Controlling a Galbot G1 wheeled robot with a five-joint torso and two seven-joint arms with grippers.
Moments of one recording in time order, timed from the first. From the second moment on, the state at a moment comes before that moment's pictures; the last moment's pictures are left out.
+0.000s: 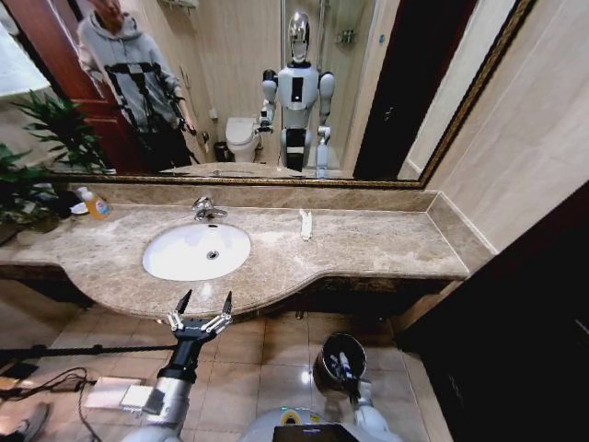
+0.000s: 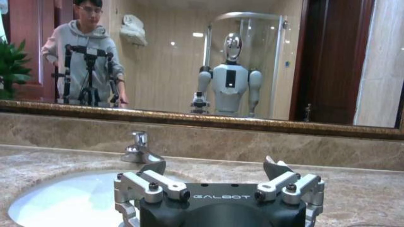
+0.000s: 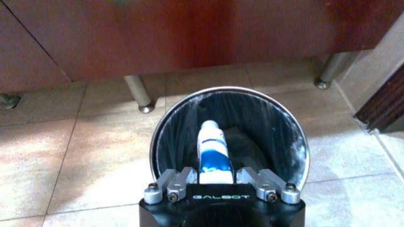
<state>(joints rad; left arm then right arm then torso) 1.93 -1.44 -0.60 -2.42 -0.21 -0.08 0.08 -1.10 1.52 0.53 0.61 0.20 0.20 -0.03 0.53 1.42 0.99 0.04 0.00</state>
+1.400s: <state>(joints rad) 1.93 -1.44 -0.60 -2.42 -0.21 -0.08 0.08 -1.35 1.49 0.57 1.10 0.09 0.23 0.03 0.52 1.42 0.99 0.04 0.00</state>
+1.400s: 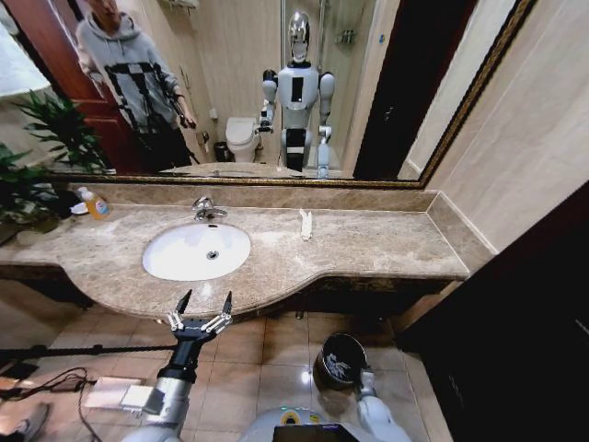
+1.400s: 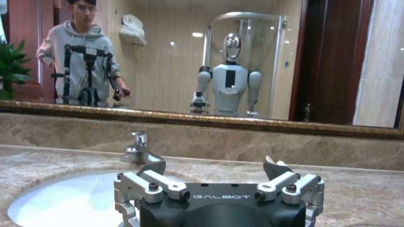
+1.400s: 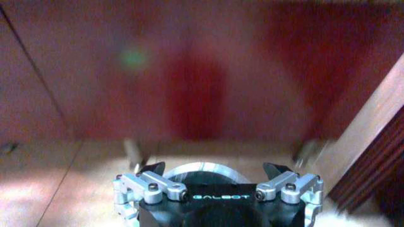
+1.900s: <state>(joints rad) 1.93 -1.44 -0.60 -2.42 -0.21 -0.08 0.08 -1.66 1.52 0.66 1.85 0.26 0.21 0.12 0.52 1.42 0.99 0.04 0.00</state>
